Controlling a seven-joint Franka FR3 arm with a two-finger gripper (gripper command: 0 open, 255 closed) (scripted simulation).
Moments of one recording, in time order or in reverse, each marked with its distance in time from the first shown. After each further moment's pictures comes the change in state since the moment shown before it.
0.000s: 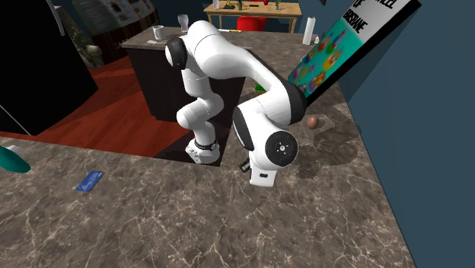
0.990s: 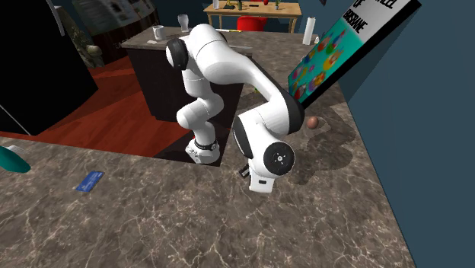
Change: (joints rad) arm 0.000 0.014 0.000 -0.061 -0.001 0.072 -0.020
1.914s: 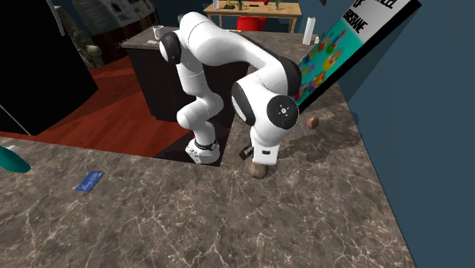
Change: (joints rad) arm 0.030 -0.165 0.044 -0.012 -0.039 -0.040 0.066
